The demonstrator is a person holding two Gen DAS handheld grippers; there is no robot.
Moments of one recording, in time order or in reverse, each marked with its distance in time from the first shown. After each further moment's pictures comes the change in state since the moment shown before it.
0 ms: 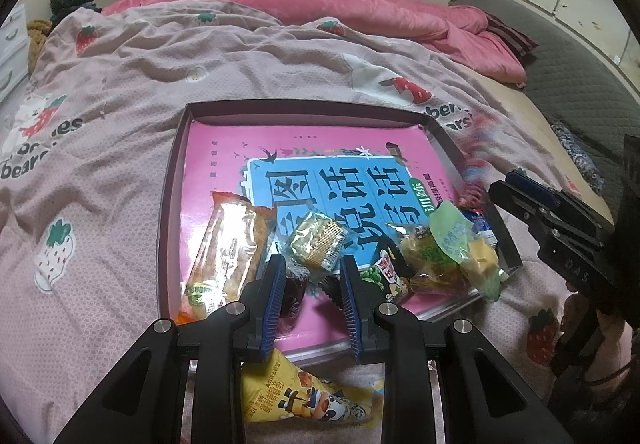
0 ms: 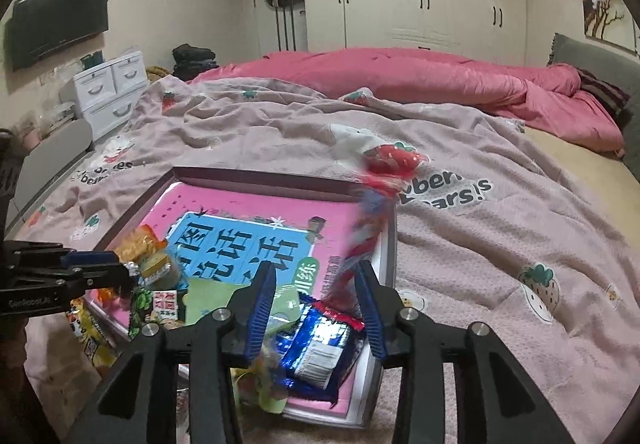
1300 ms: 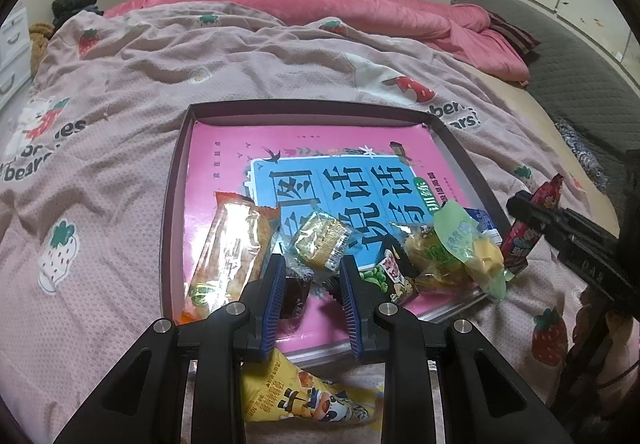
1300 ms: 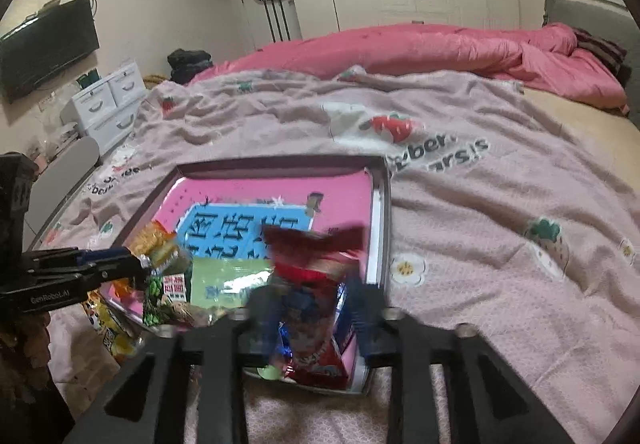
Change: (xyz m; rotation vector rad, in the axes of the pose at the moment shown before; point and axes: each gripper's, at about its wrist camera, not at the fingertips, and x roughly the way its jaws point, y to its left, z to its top) left arm 0.002 0.000 -0.002 0.009 -0.004 0.020; right arm -0.006 -0.022 -0.010 0.124 0.037 0.065
